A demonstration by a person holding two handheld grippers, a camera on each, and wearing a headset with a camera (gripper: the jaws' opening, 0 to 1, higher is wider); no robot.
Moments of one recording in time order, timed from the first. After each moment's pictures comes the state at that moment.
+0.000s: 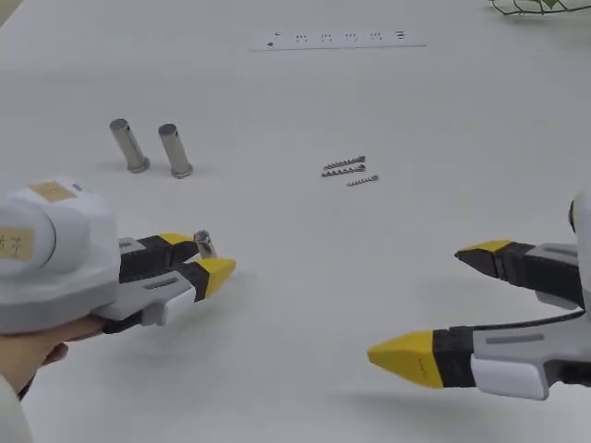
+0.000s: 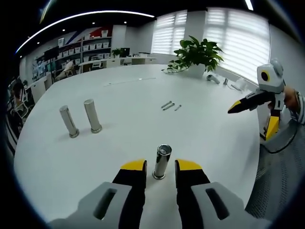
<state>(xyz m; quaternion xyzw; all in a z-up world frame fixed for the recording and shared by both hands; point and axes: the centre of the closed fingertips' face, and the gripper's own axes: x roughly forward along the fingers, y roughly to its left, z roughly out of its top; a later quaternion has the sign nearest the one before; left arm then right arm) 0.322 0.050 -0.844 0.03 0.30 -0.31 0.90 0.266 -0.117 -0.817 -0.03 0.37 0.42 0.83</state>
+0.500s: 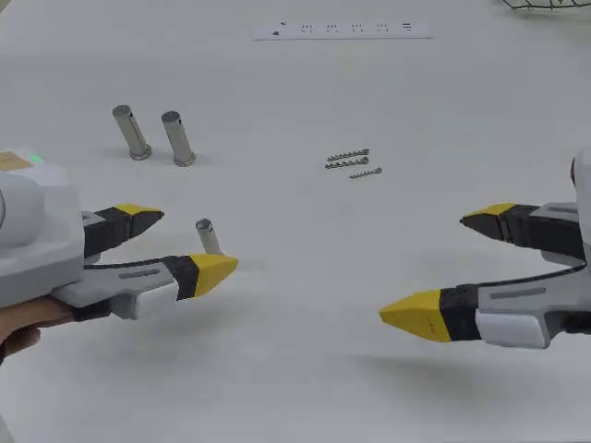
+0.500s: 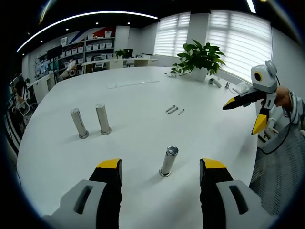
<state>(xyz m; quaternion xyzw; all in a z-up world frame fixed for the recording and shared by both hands) 0.317 0.068 -0.826 0.02 0.29 -0.30 0.91 0.293 -0.123 -0.808 -0.09 0.36 0.43 0.82</state>
